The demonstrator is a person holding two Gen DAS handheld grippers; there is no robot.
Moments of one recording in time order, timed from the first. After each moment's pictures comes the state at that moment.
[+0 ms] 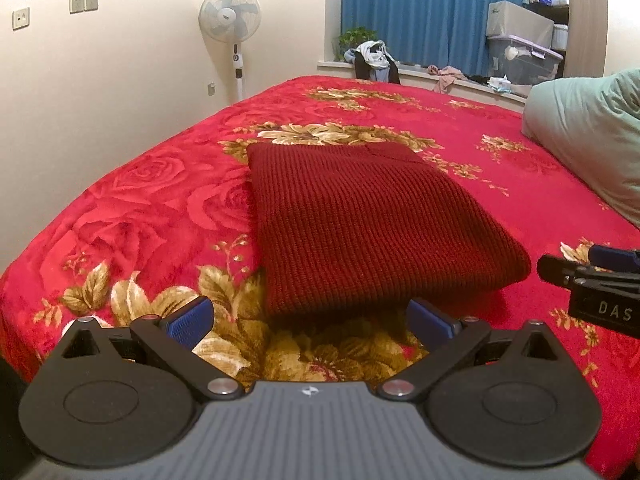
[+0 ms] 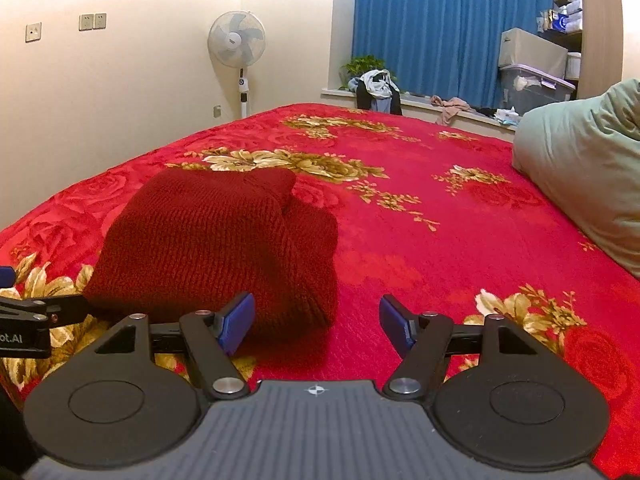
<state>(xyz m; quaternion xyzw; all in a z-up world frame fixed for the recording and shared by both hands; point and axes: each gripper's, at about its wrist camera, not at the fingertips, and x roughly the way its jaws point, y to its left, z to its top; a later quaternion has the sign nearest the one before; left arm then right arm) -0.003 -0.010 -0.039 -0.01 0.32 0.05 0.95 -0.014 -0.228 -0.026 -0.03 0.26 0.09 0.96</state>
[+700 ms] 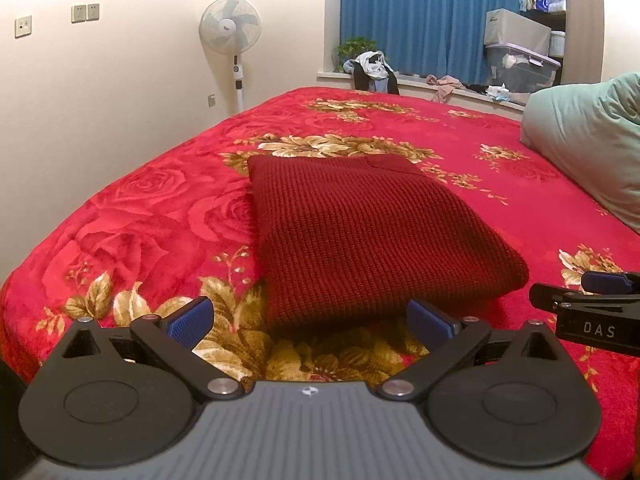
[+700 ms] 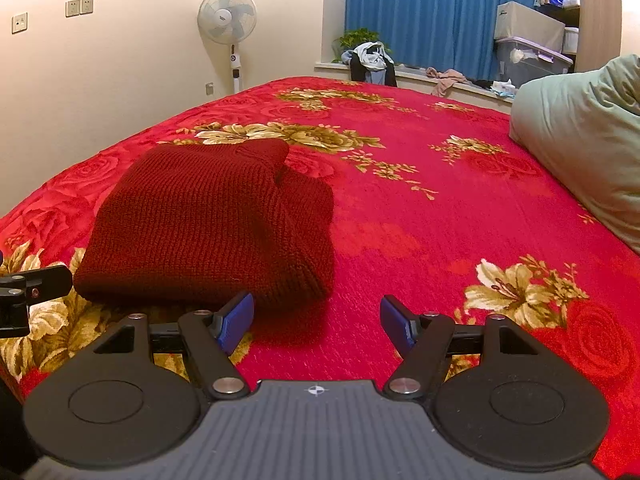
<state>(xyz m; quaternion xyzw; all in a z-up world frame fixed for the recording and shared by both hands) -0.007 -0.007 -0.035 -0.01 0.30 0.04 0.95 -0.009 -0.230 -0.035 -0.03 0.30 0.08 0.95</state>
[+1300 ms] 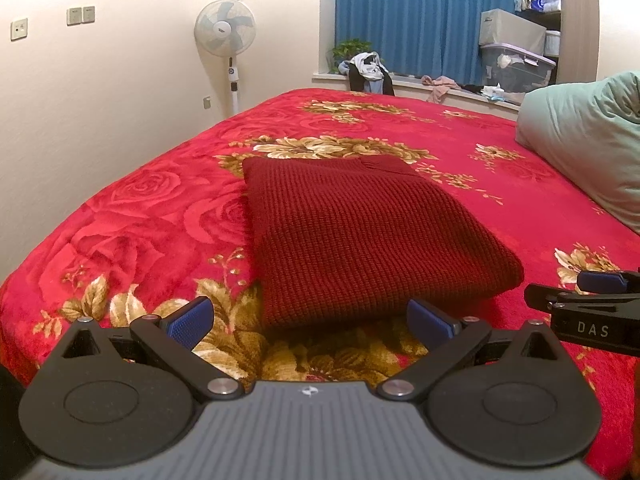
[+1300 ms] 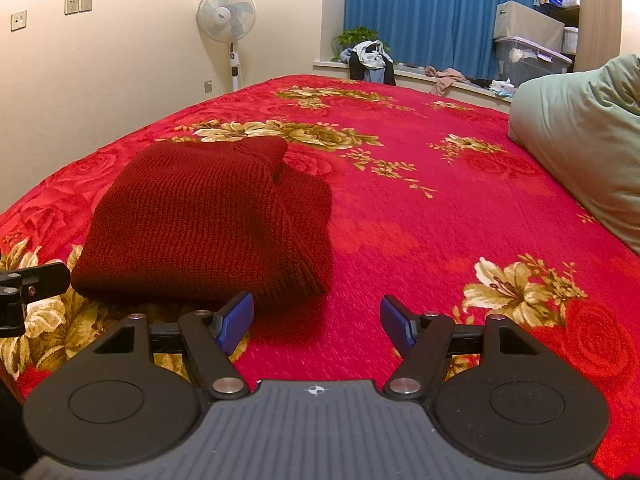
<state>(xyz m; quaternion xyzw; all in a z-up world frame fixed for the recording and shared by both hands) -0.008 -0.009 -0.034 0.00 0.30 0.04 0.95 -0.008 -0.232 -0.035 -0.03 0.30 0.08 0.95</state>
